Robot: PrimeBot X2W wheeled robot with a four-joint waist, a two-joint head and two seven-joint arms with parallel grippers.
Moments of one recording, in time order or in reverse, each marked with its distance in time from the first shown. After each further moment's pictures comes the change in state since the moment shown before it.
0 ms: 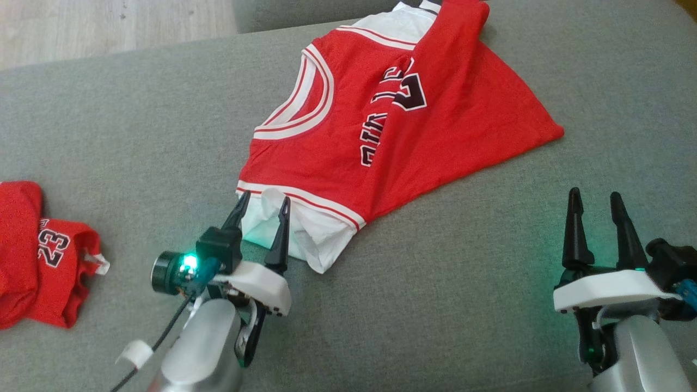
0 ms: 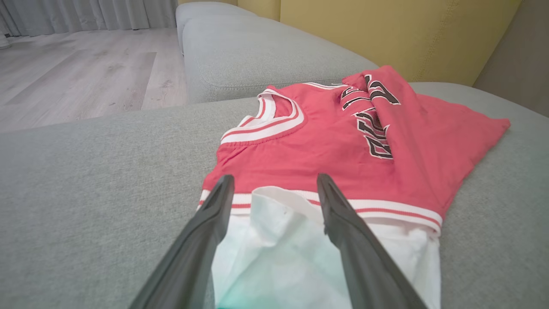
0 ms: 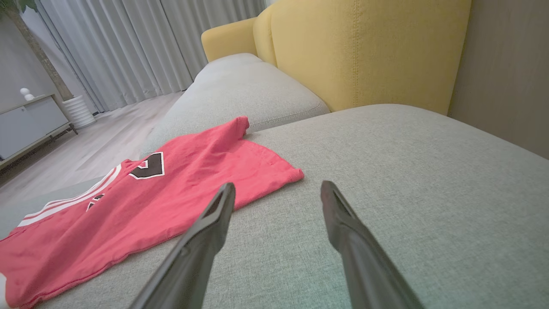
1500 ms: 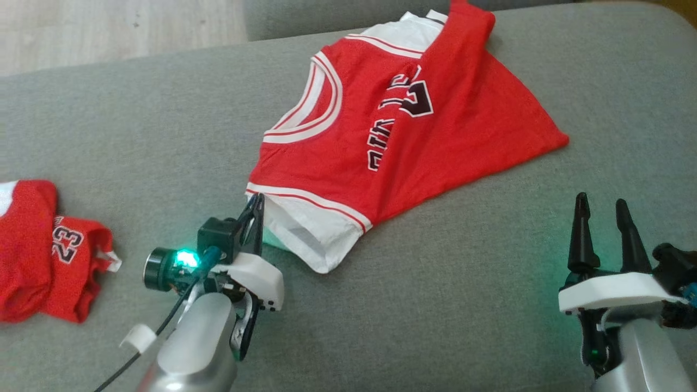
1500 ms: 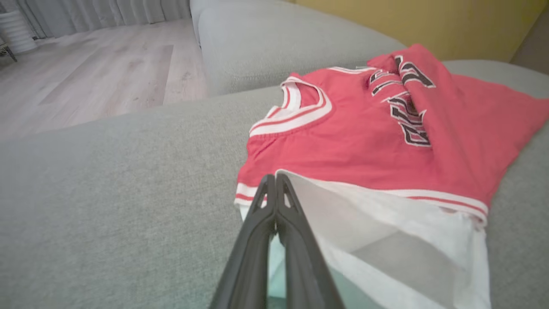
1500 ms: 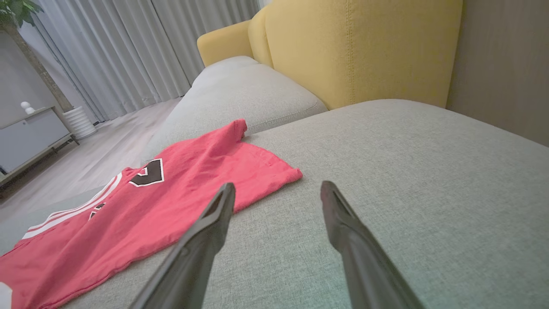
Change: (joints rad) left arm -0.054 0.025 -0.036 0.071 -0.011 0.053 0.063; right arm -0.003 0.000 -0.017 0.034 0.042 0.000 0.000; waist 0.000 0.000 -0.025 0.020
